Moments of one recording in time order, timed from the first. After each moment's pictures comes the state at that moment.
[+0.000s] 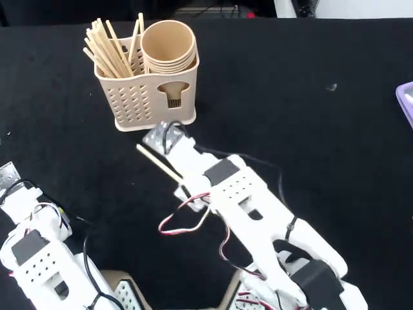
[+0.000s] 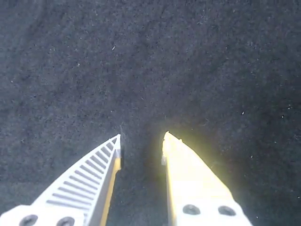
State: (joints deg) left arm -47.9 -74.6 81.7 59.0 -7.7; right arm -33.5 -20.8 49.3 53.0 19.6
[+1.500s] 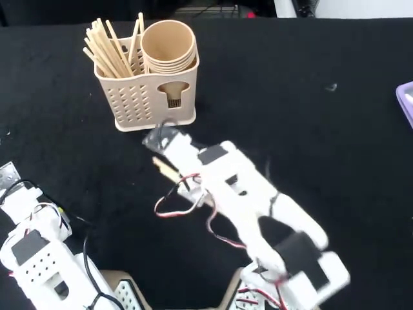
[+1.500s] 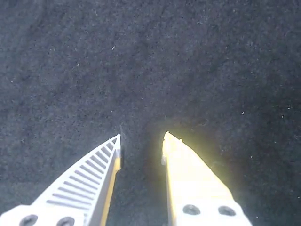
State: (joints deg) left arm -47.9 -74.6 81.7 59.0 -7.7; right arm -30.7 -9.0 38.6 58.2 22.5
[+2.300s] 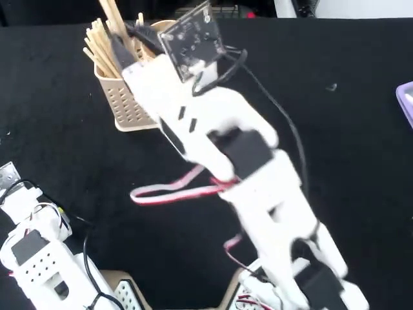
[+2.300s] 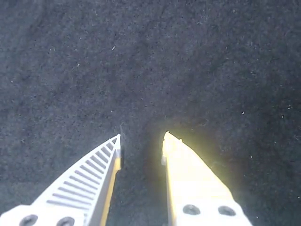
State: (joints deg) left arm -47.9 -74.6 81.7 59.0 -7.7; right arm -37.1 -19.9 -1.5 29.0 4.8
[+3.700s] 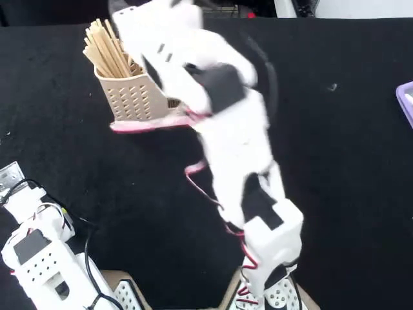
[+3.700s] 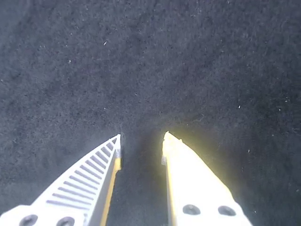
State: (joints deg) left arm -46.6 -74.6 82.6 60.1 -7.7; right arm -32.5 17.9 -70.8 71.5 -3.4
